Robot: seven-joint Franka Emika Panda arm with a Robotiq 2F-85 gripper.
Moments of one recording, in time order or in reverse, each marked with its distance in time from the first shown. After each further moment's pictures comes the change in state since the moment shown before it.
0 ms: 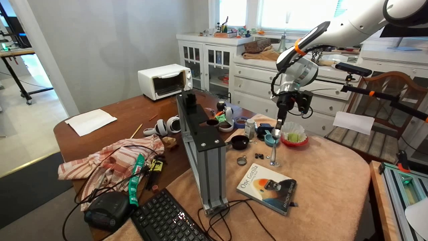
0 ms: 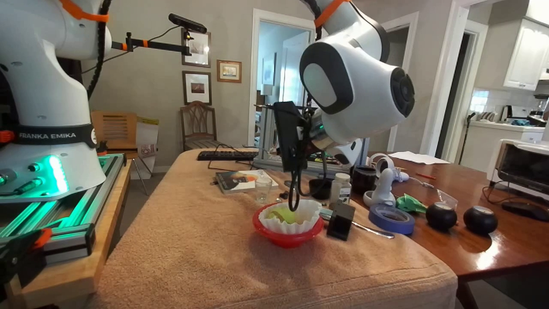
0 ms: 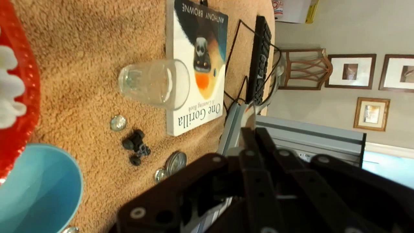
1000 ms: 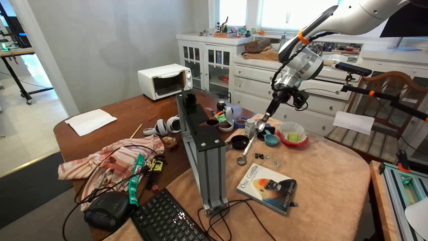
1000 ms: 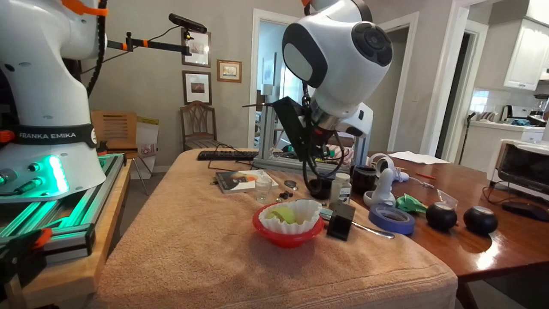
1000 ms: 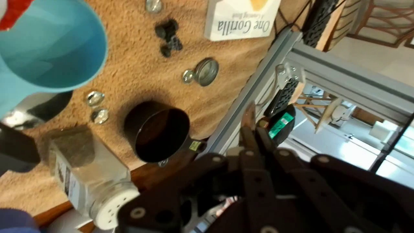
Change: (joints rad) arm 0.176 -0.158 -0.124 -0.166 0.253 0.344 -0.212
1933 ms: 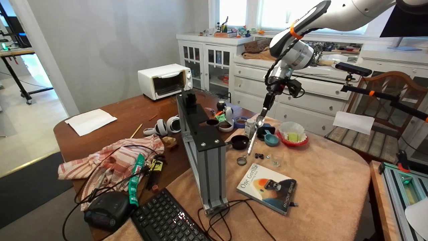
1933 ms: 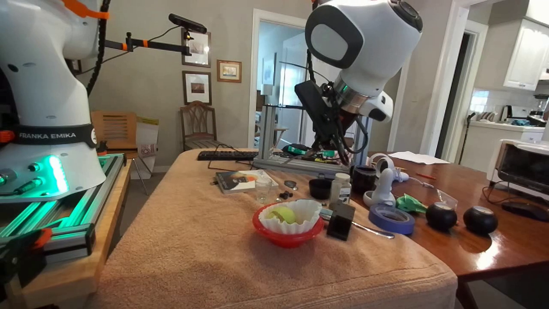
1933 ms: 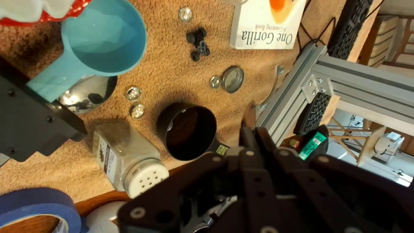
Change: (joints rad) arm 0.072 0.042 -0.052 0.165 -0.193 -0.037 0.220
